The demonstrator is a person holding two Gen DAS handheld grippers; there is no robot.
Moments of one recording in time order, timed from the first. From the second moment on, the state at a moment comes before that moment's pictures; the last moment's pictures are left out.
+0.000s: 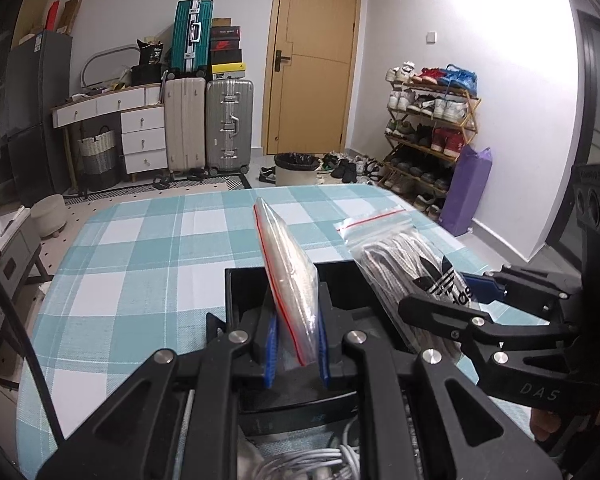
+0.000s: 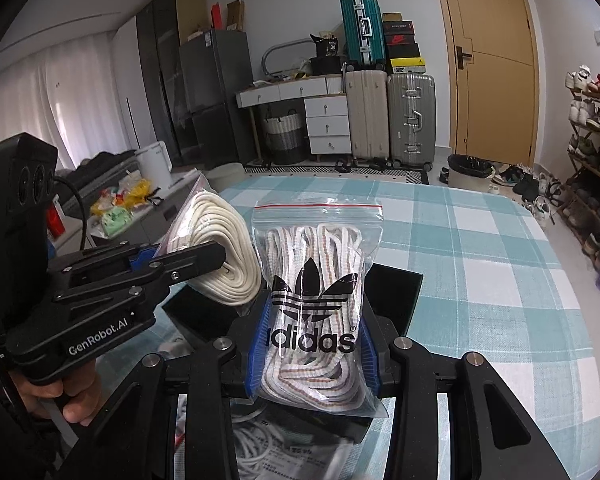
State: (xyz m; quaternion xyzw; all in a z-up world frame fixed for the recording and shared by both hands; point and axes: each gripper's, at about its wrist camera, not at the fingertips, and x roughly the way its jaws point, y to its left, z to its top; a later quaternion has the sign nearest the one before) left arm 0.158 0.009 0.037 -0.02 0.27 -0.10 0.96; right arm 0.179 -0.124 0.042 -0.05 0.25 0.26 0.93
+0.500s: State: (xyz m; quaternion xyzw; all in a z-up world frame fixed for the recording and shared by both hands) left arm 0.160 -0.005 0.013 0.01 0.34 -0.11 0.93; right arm 0.198 -0.114 0.033 -0.08 0.25 0.26 0.93
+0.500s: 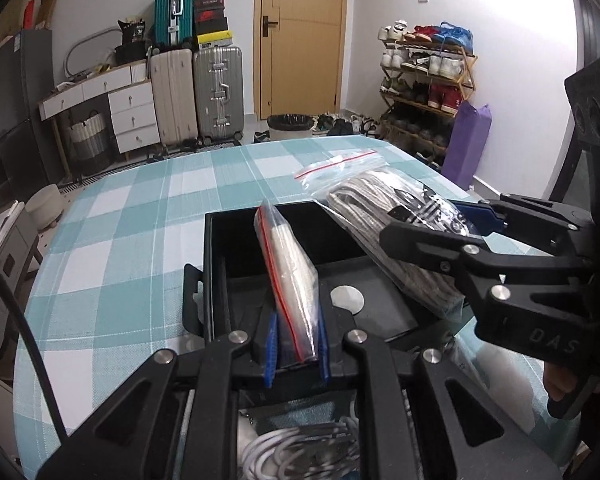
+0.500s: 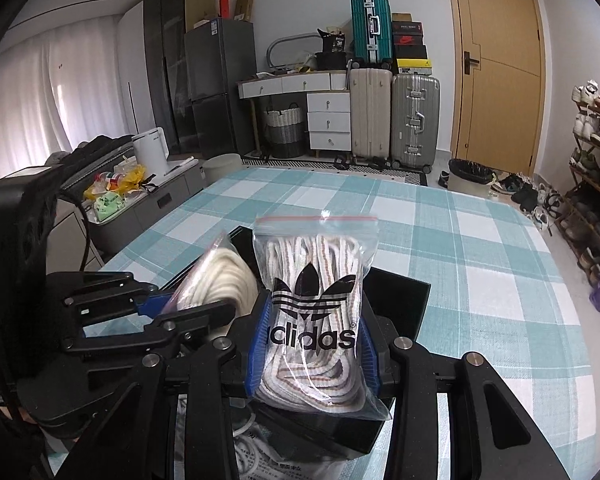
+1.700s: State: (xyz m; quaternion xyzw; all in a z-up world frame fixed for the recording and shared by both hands) left arm 0.127 0.005 0.031 0.00 0.33 -0.11 0.94; right arm 0.169 -0.139 0.031 -0.11 0.26 0.26 0.92
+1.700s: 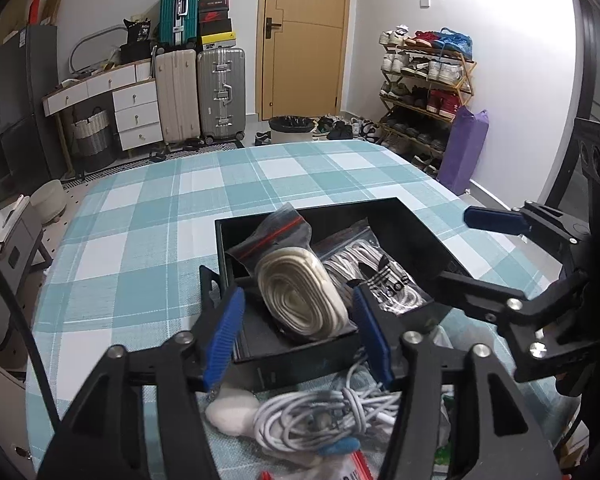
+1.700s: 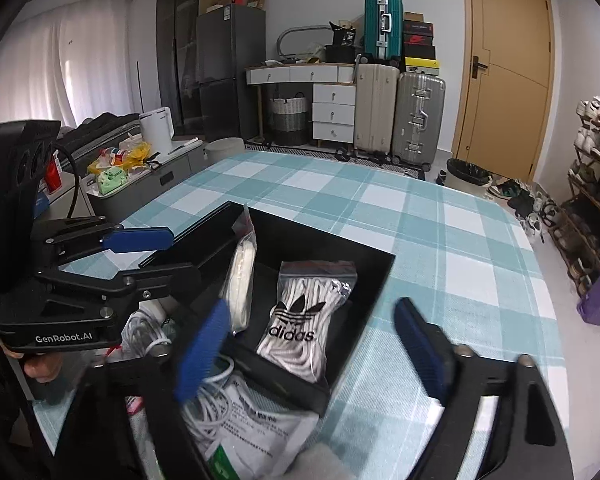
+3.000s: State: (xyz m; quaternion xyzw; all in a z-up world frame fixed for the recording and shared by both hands) left arm 0.049 0.020 -0.009 -0.02 0.36 -0.05 0.93; right arm 0.099 -0.187 -0.013 -0.07 0.33 0.22 0.92
